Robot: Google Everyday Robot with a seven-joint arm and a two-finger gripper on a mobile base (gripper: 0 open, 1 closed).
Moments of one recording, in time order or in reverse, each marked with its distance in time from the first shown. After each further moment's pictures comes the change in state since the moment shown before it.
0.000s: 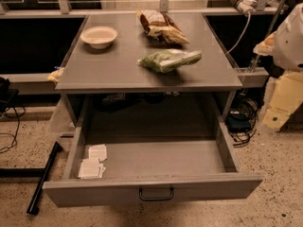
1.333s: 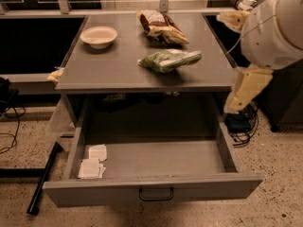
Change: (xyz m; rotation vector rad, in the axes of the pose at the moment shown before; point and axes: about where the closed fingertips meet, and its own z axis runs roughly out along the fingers) arm -0.074 -0.036 -0.003 0.324 -0.199 -0.344
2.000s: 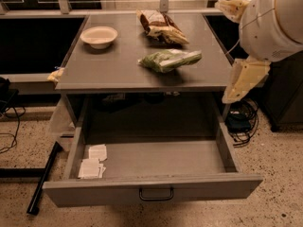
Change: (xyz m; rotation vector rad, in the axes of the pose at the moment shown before) arm -0.004 -0.020 -0.003 0.079 -0.006 -0.053
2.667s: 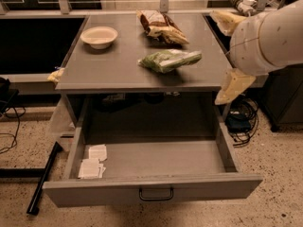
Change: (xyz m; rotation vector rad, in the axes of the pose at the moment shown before) arm 0.014 -0.002 0.038 0.114 -0.005 -0.068
